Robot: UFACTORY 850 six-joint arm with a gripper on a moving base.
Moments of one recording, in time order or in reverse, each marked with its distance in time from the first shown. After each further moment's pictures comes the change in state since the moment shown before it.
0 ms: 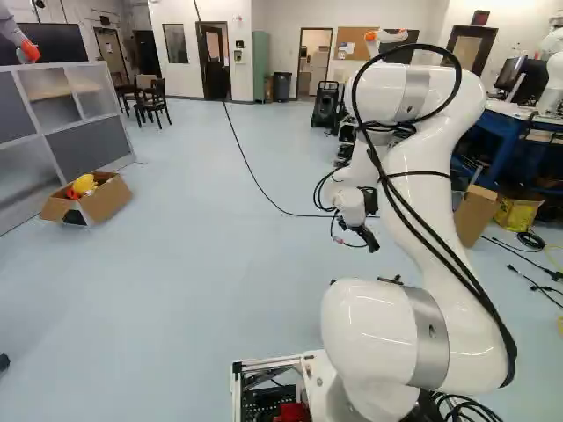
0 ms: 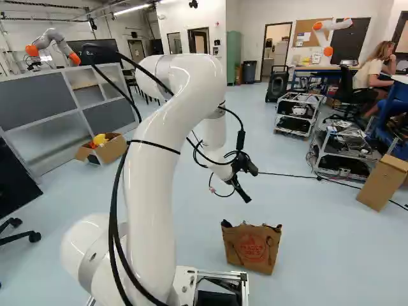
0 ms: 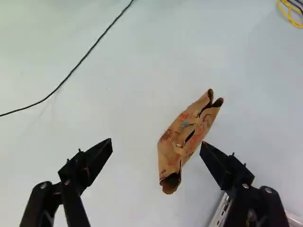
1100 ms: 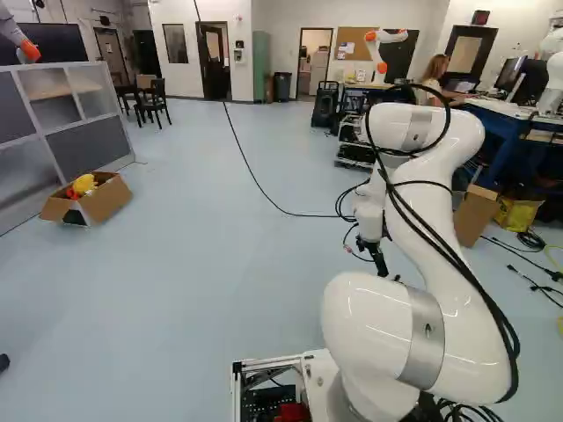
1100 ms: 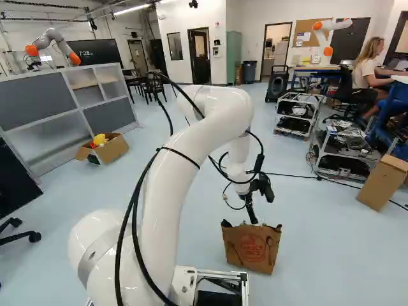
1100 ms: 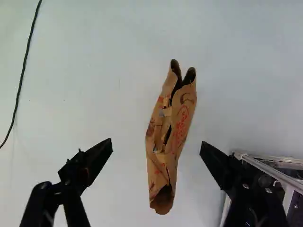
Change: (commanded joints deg) arm -9.0 -13.6 -11.4 10.0 -8.1 0.0
